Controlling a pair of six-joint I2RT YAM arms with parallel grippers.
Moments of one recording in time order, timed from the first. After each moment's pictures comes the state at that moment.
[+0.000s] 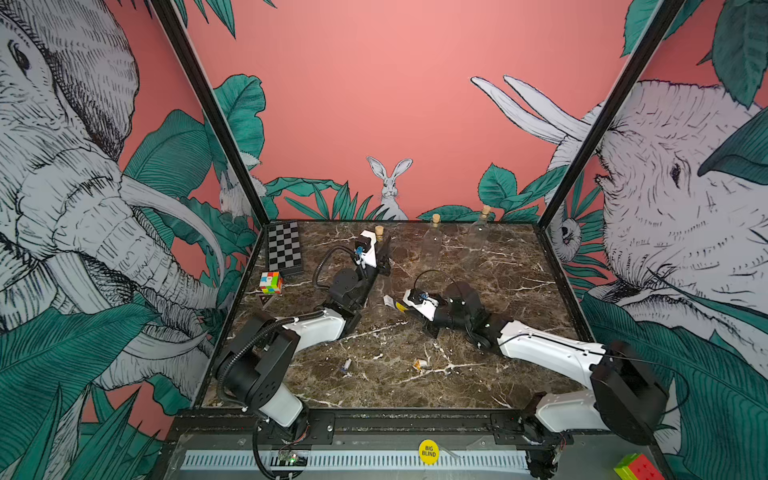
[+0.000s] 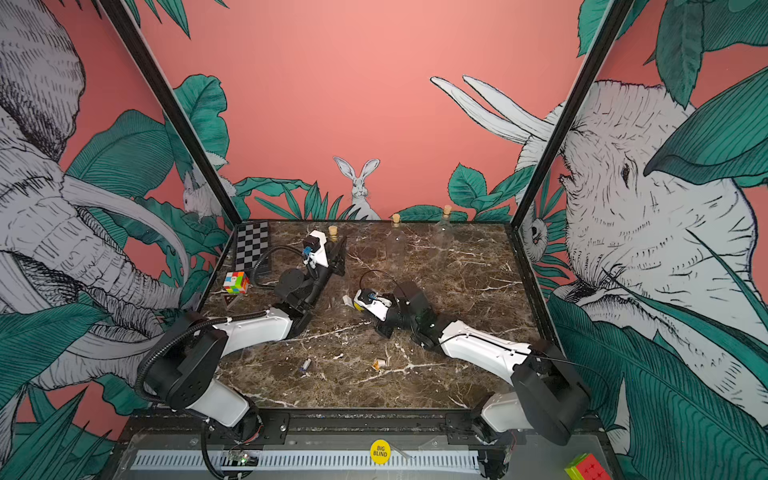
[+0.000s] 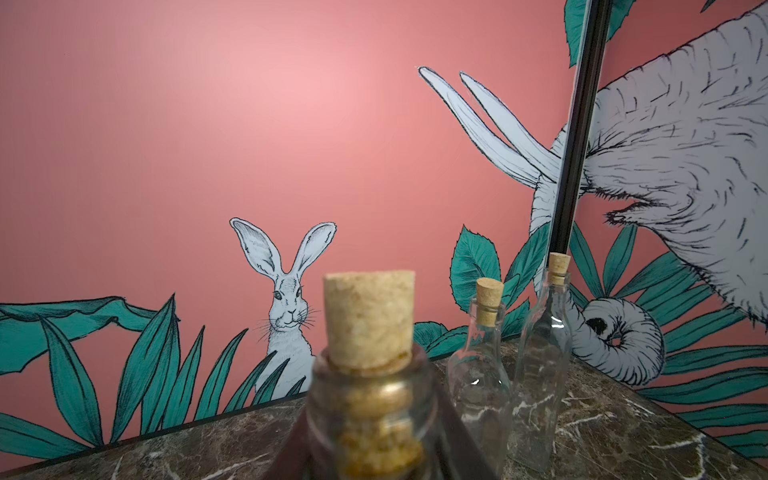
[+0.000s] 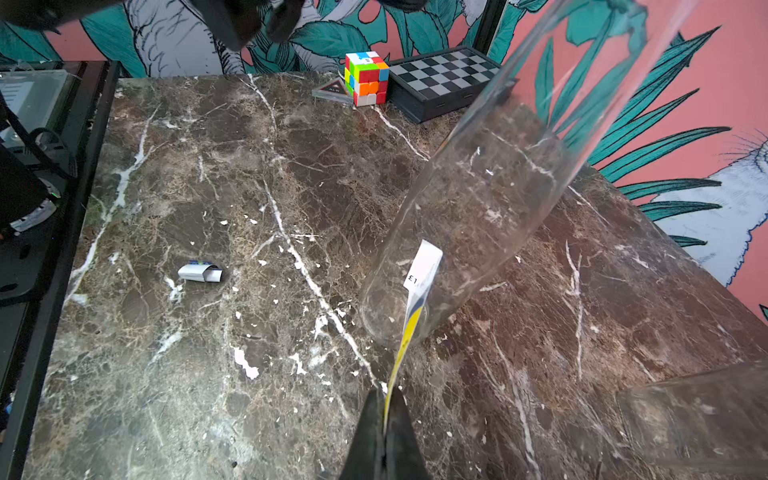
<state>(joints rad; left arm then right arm) -0.61 1.56 0.72 1.14 -0.15 0.00 0.78 1.36 0.72 0.15 -0.35 -0.34</state>
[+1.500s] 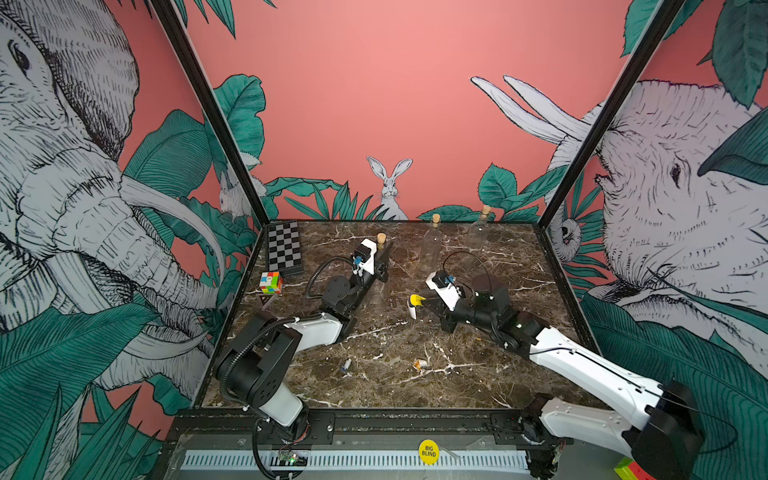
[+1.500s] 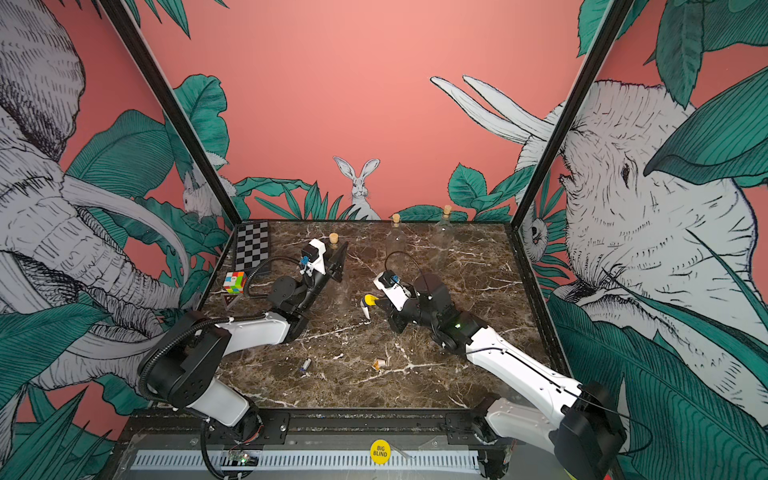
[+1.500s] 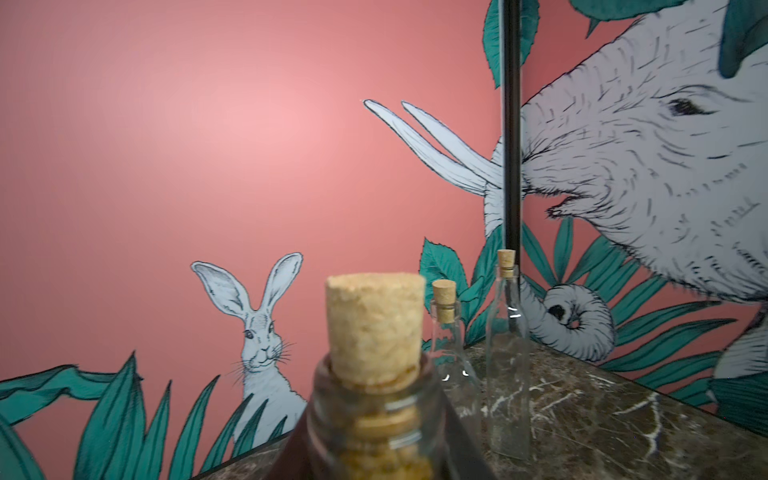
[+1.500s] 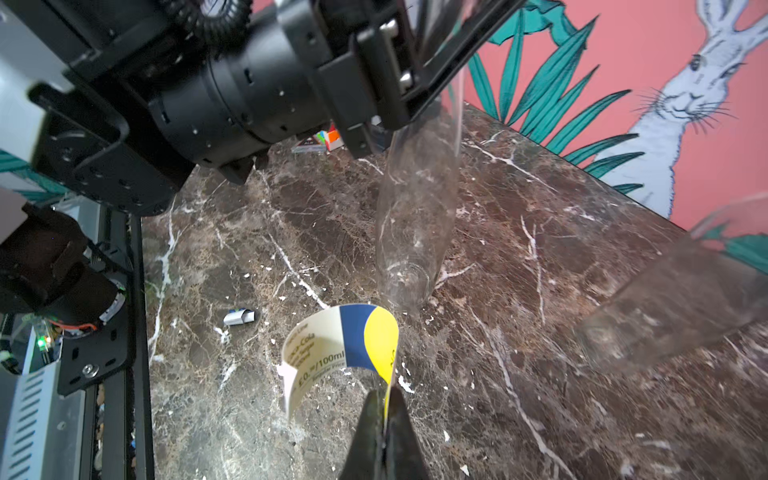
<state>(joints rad) -0.59 1.57 0.65 1.29 0.08 0.03 0.72 1.10 0.78 -0.12 -0.31 -0.10</state>
